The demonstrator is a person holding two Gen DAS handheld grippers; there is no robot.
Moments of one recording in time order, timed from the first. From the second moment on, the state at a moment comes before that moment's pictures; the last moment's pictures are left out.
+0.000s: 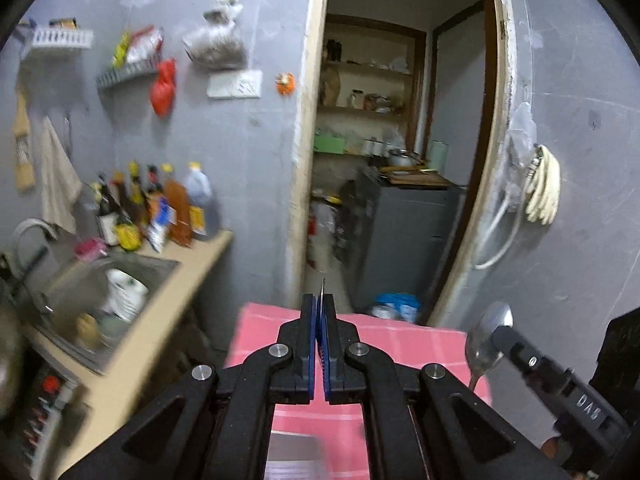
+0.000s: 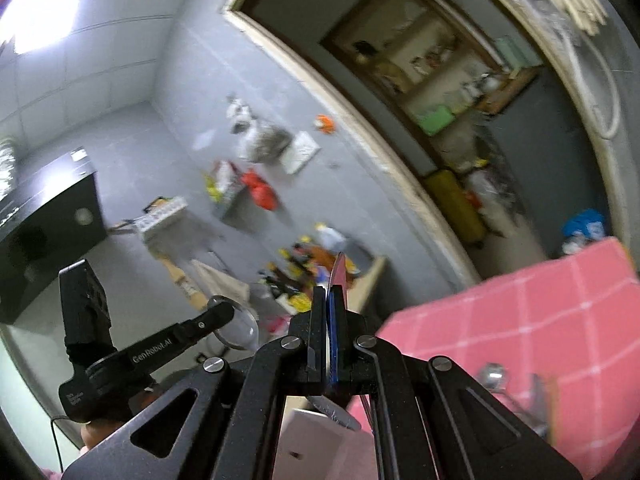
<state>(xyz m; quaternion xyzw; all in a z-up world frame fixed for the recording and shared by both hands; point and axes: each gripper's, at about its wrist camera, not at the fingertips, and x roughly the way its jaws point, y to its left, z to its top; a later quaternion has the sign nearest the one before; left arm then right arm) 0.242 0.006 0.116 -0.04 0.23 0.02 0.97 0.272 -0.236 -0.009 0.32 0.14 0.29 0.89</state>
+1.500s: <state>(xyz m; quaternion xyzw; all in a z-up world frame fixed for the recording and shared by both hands) 0.229 0.072 0.008 -0.10 0.34 -0.08 0.93 0.272 -0.124 -0.086 0.22 0.28 0.30 0.89</state>
